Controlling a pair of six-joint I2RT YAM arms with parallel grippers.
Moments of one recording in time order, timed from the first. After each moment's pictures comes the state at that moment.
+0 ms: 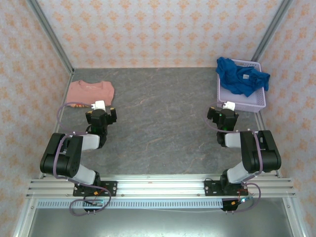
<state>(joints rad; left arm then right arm) -0.05 1.49 0.40 0.65 -0.34 -0.08 0.03 1.52 0.40 0.68 0.23 0.16</state>
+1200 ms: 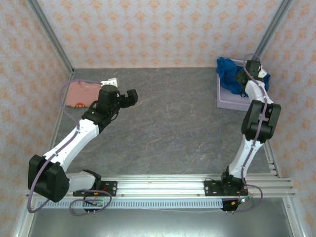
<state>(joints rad) -0.32 1.25 0.97 -0.23 -0.15 -0.48 -0.25 2.07 1.70 -0.44 0.23 0.59</state>
